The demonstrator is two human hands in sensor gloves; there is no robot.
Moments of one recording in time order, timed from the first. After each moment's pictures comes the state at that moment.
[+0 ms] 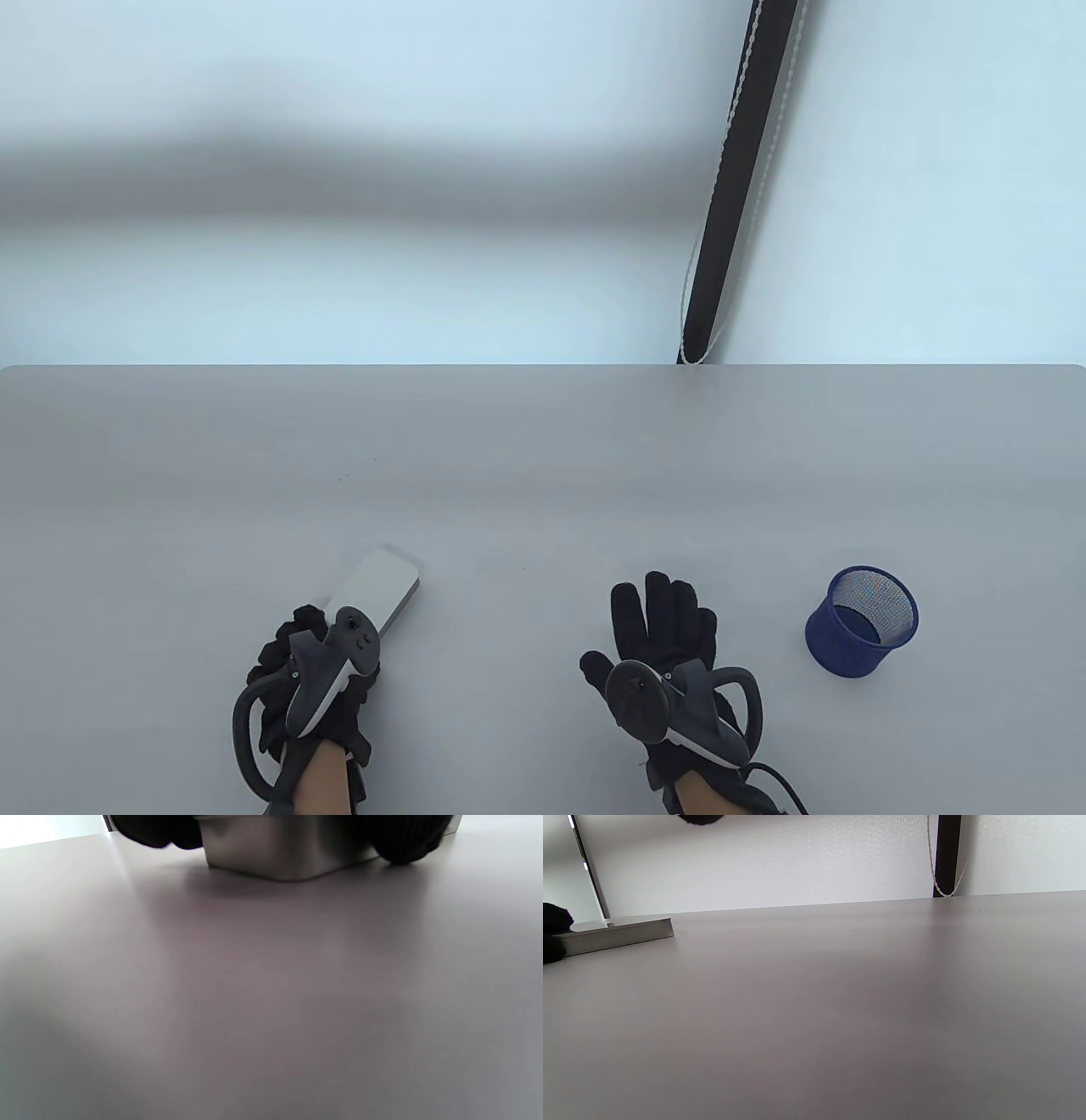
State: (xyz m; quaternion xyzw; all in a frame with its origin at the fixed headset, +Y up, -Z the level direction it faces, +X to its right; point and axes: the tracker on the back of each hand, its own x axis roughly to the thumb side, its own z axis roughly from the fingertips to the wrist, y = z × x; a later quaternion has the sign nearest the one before) left_hand -0.243 -0.772 -0.282 -0.18 0.19 0.00 0.97; right_hand 0.096 -0.726 -0.246 0.14 0.00 0.99 0.06
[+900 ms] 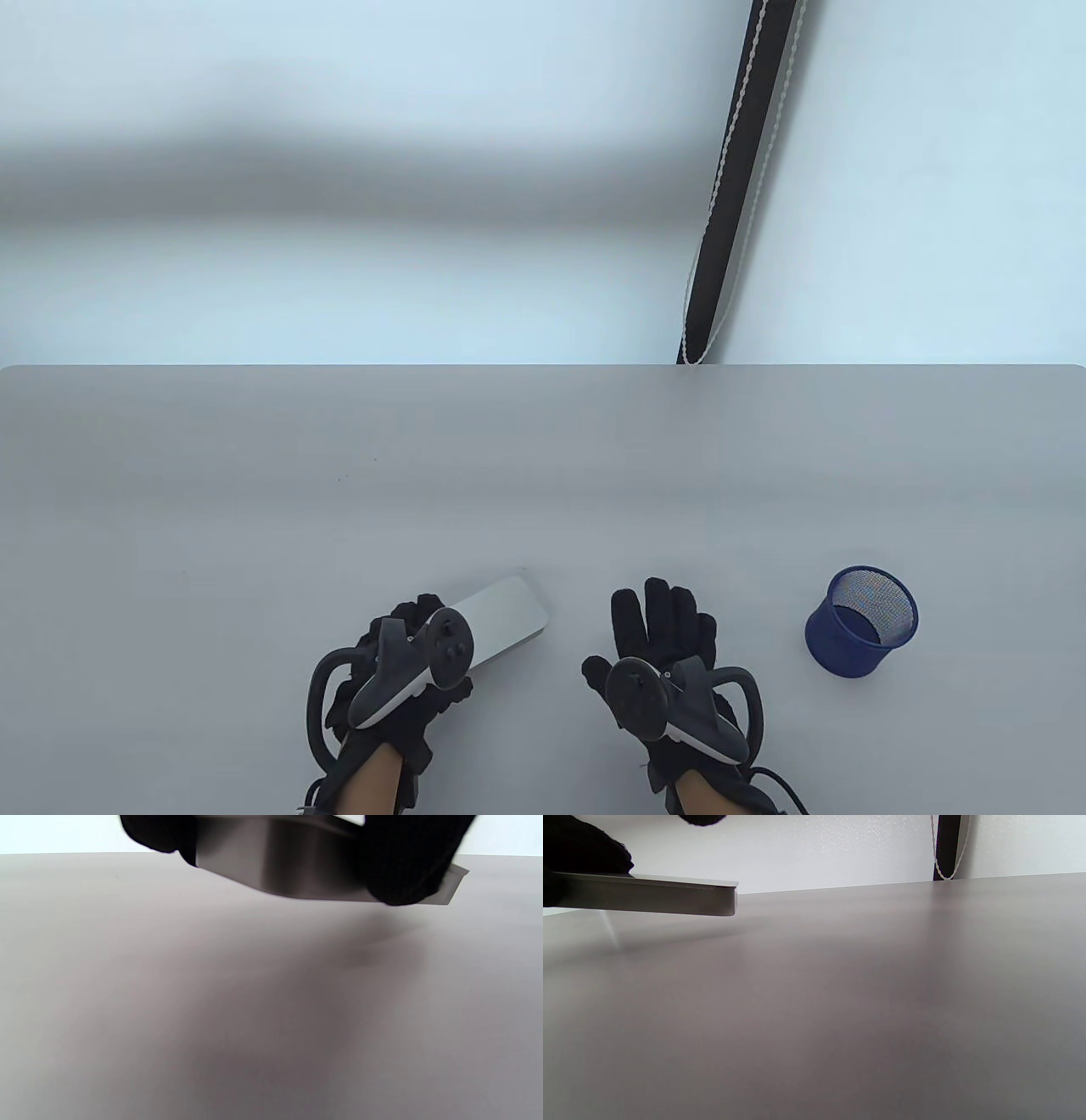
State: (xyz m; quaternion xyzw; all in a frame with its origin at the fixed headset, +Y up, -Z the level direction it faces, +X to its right) left_hand -0.152 -0.725 -0.273 -0.16 -0.04 0.00 0.99; right_hand 0.097 -0.728 -0.247 0.14 0.03 0.99 0.05
